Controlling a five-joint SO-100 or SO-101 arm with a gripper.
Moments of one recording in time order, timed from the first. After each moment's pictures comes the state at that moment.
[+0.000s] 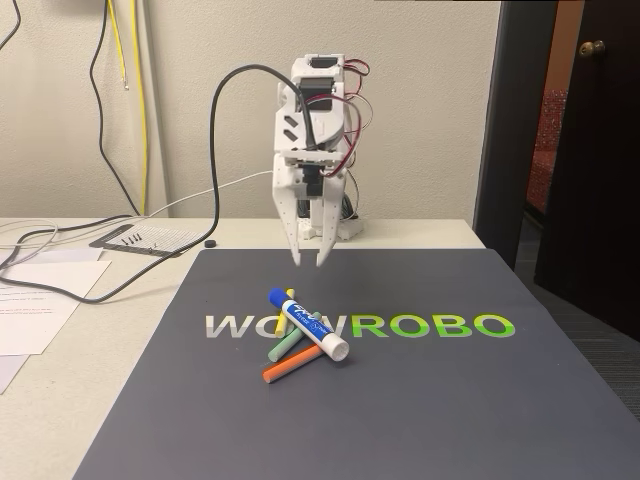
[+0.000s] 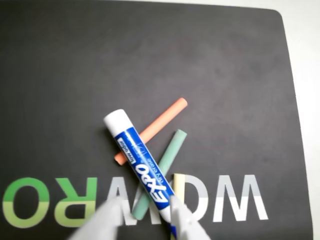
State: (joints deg) arm -7.7 92.9 98.6 47.2 -95.5
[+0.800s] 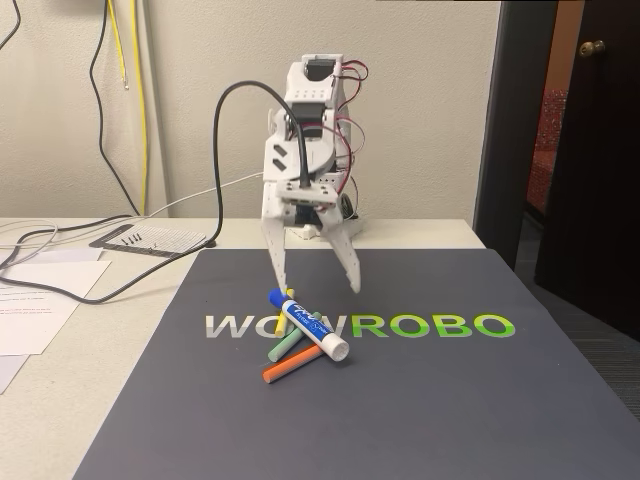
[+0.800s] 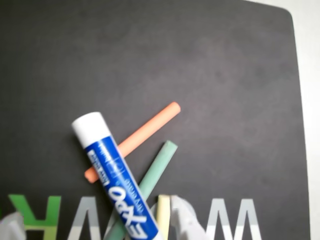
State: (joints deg) arm -5.3 83.0 98.5 37.3 -101.8
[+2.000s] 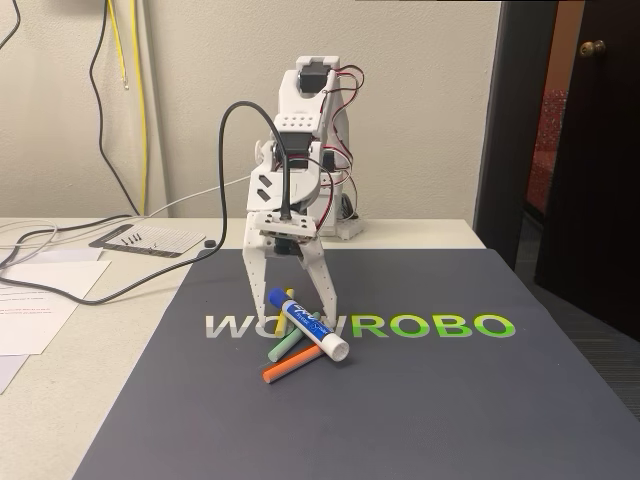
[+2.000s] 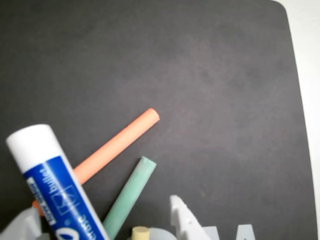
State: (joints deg) arm -2.4 74.8 98.8 27.7 -103.5
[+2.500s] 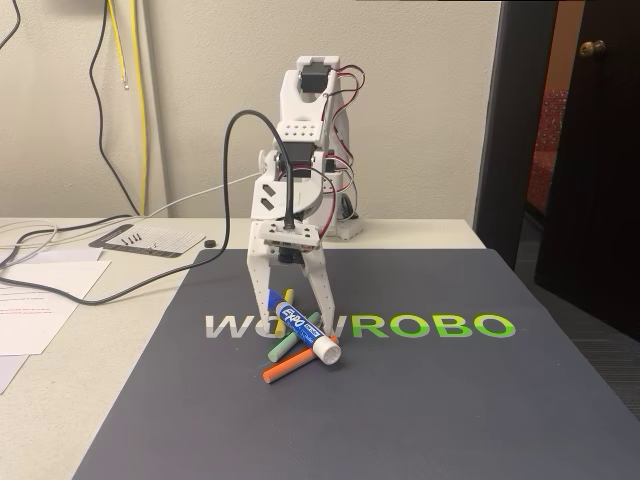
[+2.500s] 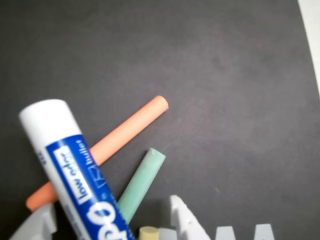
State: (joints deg) arm -2.8 73.7 104.2 20.5 -102.8
